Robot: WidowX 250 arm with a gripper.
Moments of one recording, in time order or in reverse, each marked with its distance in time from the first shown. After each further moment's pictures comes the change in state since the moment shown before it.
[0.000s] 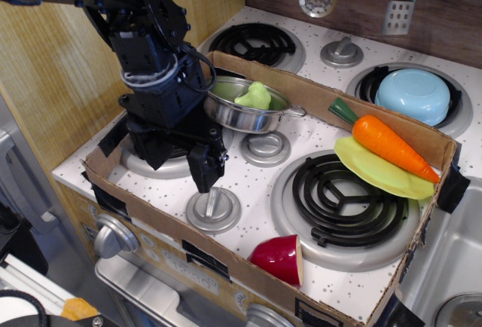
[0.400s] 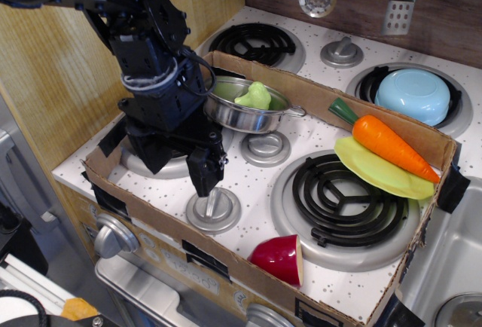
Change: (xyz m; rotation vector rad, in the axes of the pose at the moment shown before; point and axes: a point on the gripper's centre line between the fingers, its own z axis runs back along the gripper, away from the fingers) arm -0.004 -0.002 -0.002 -0.003 0.025 0.008
